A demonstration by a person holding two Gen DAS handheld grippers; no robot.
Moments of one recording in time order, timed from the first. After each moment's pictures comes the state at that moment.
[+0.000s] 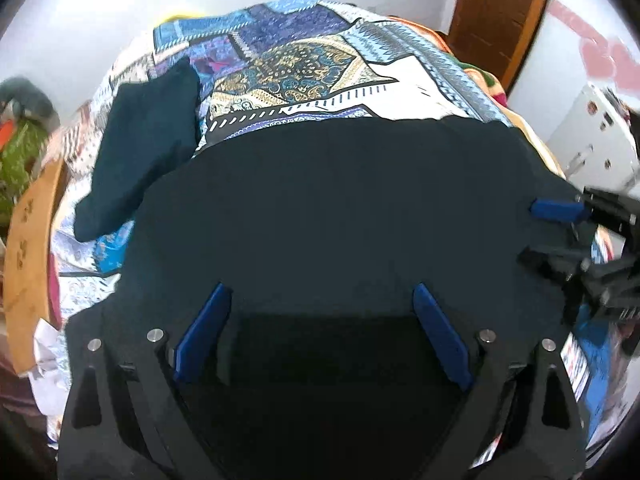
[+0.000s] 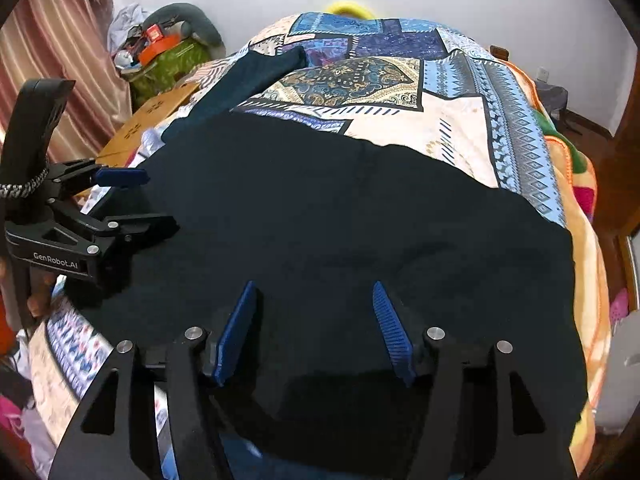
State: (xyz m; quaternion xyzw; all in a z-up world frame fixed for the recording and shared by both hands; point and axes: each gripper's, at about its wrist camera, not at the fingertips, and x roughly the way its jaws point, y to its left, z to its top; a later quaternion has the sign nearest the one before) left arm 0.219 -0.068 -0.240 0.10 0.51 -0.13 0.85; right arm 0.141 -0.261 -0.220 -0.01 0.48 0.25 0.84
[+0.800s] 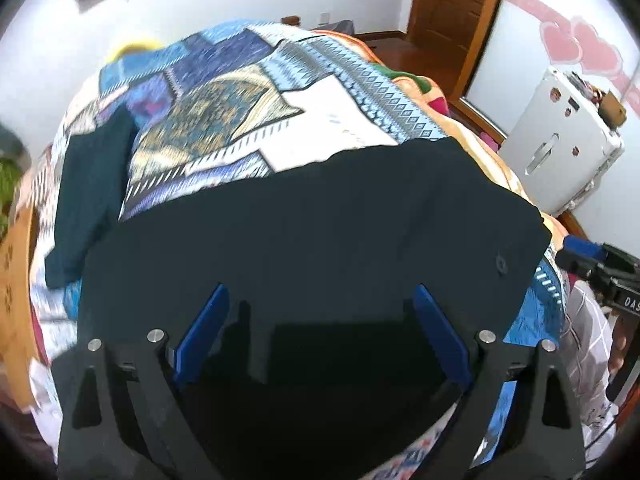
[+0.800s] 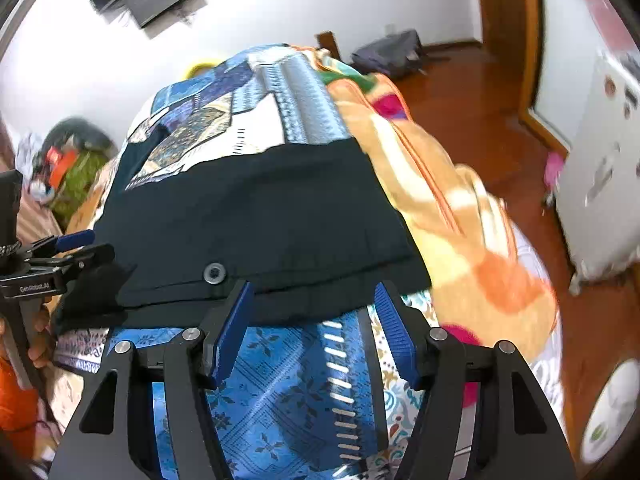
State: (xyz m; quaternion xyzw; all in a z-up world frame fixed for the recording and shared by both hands) left arm 0.231 -0.167 -0.212 0.11 0.50 -0.19 0.84; right arm 0.071 -0.401 -0.217 0.19 0.46 0.04 0.86
